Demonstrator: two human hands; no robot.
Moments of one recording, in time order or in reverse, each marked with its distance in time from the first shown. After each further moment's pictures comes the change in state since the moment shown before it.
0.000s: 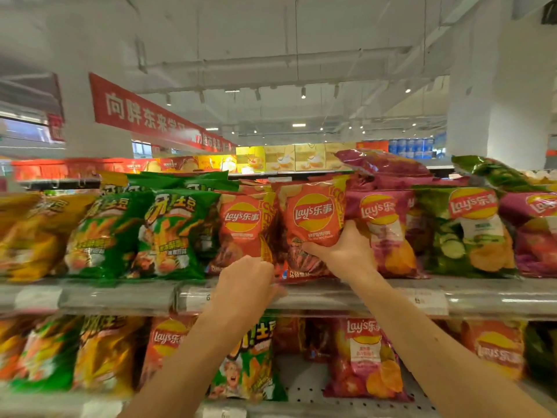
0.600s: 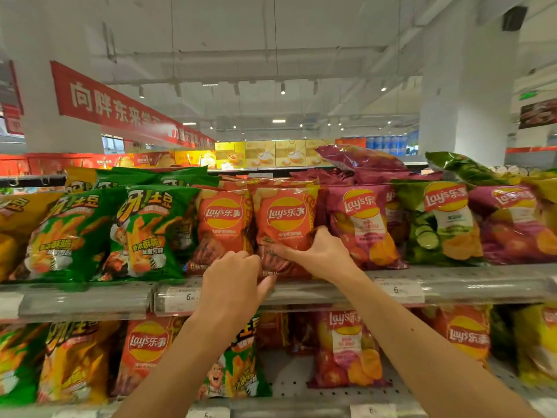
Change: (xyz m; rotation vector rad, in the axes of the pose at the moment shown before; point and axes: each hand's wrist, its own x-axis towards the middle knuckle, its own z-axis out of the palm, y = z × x) left_hand 0.002 0.006 0.018 -0.058 0.185 -0.015; right_hand -0.009 -0.004 -0.003 -0.138 -0.194 0.025
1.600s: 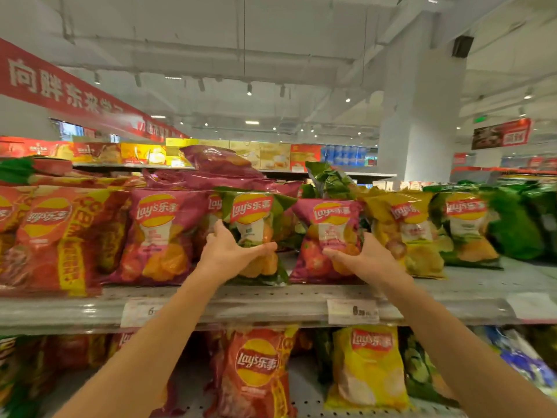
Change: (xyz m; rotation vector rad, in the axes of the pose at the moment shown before) left_hand 0.129 0.341 0.070 -0.860 -0.335 -0.456; right_hand 0.053 0.334 -0.316 0.056 0.113 0.125
